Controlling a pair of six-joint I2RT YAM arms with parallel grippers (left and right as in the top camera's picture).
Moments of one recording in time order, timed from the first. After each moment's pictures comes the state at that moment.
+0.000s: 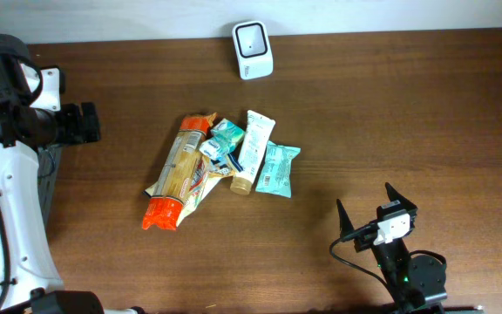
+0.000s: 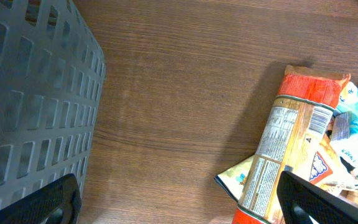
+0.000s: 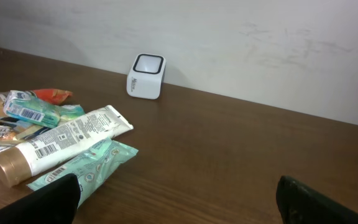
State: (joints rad) left arm 0.30 1.58 1.66 -1.13 0.09 0.16; right arm 0.16 0.02 0.01 -0.07 -0.10 -0.11
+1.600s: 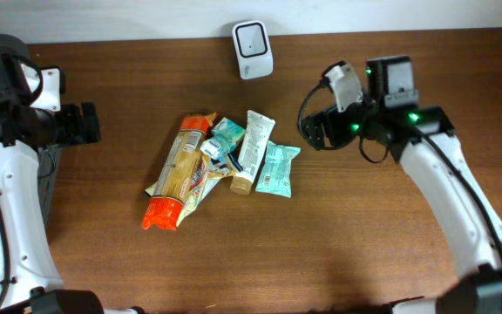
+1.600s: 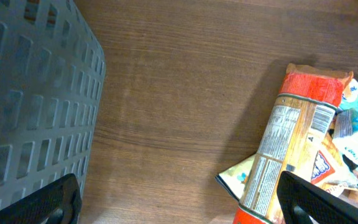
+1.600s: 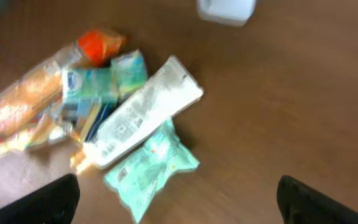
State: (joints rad) left arm 0.30 1.59 1.66 -1.13 0.08 0.16; right arm 0.16 1.58 1.37 -0.73 -0.42 -0.21
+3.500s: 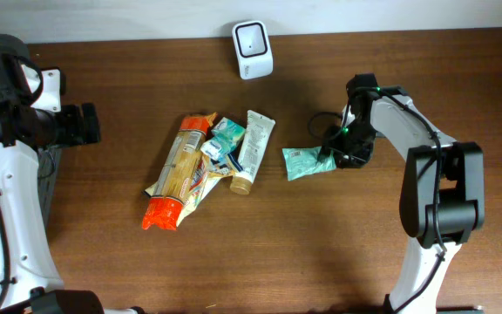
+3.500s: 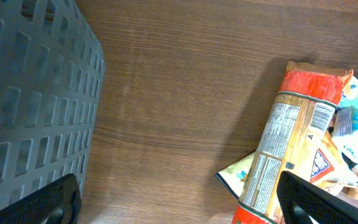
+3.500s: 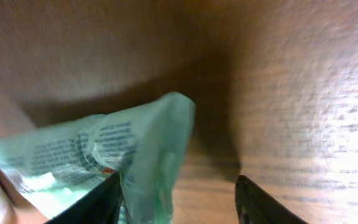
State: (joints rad) left arm 0.30 1.59 1.66 -1.14 0.08 0.16; right arm 0.07 2.11 1.50 -1.01 -0.31 0.32
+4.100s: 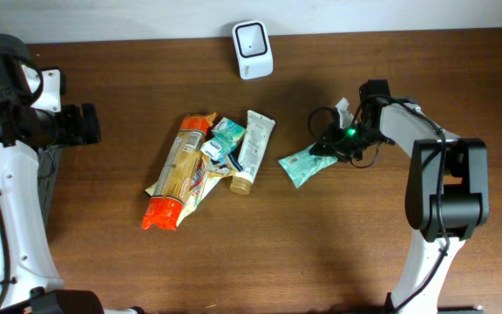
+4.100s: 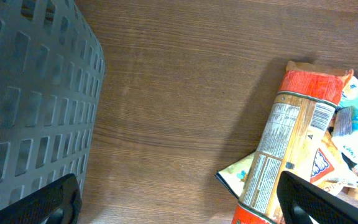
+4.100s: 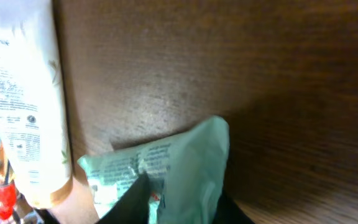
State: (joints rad) left arm 0.30 1.59 1.66 -1.14 0.08 0.16; right arm 0.00 2.15 1.42 -0.77 -0.67 0.12
